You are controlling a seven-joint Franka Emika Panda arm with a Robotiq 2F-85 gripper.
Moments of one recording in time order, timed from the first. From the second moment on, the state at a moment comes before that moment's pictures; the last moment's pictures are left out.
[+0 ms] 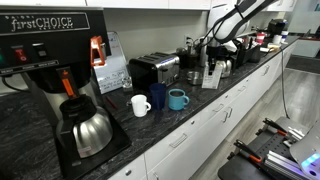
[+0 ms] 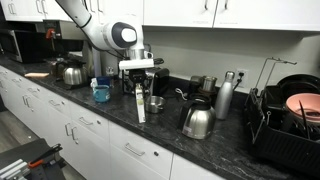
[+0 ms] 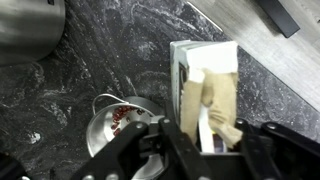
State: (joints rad) arm 0.03 0.03 -0.01 -2.30 -0.20 2.40 -0.68
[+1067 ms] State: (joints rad) arm 0.03 0.03 0.00 -2.15 -0.13 2.10 -0.56
